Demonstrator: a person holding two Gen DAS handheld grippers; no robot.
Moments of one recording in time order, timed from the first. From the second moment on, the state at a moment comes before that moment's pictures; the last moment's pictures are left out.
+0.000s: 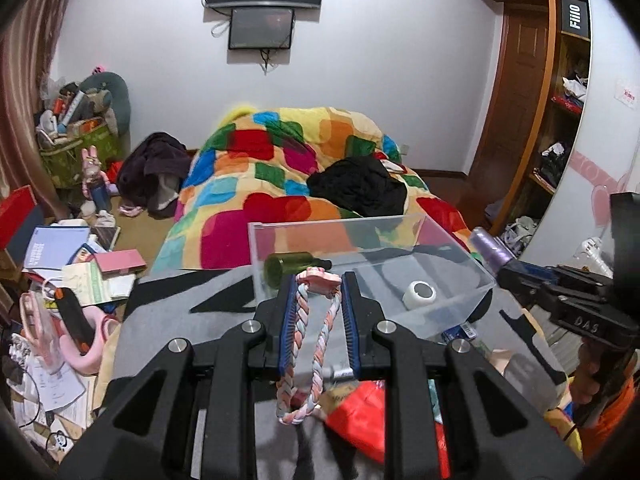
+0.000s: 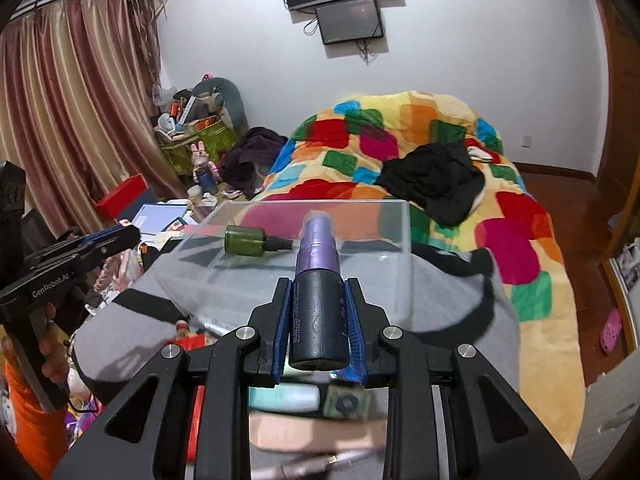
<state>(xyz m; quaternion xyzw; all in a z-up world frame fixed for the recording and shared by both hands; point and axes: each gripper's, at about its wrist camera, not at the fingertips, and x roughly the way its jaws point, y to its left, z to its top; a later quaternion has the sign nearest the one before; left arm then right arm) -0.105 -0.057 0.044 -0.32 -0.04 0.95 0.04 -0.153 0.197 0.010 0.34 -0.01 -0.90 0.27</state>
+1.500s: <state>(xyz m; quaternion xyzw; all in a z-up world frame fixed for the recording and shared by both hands) -0.113 -0.017 0.026 -0.36 0.00 0.93 0.05 -0.156 0.152 -0.001 0.34 0.11 -0.90 0.25</state>
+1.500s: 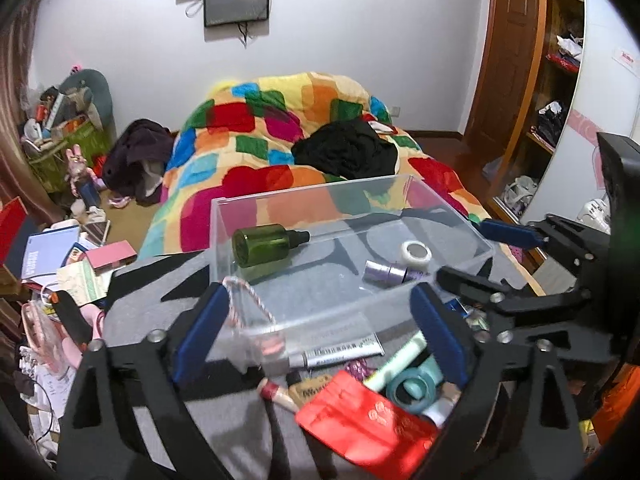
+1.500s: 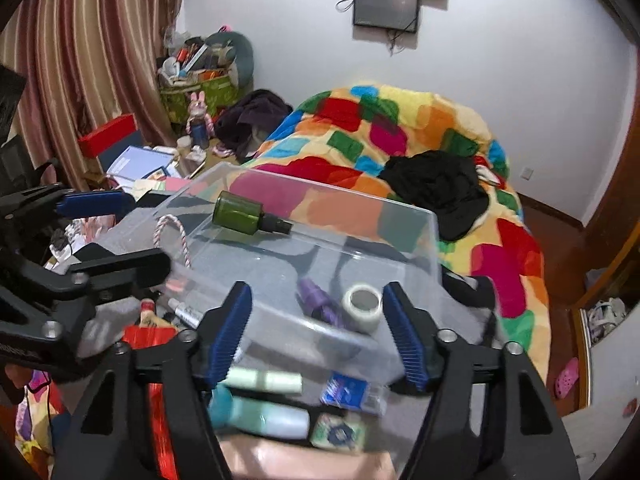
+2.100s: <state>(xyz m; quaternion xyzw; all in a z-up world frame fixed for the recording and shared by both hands) -0.046 0.024 -0.042 -0.40 0.06 0.91 0.02 -0.084 0.203 -0.053 0.41 0.06 -0.88 0.23</state>
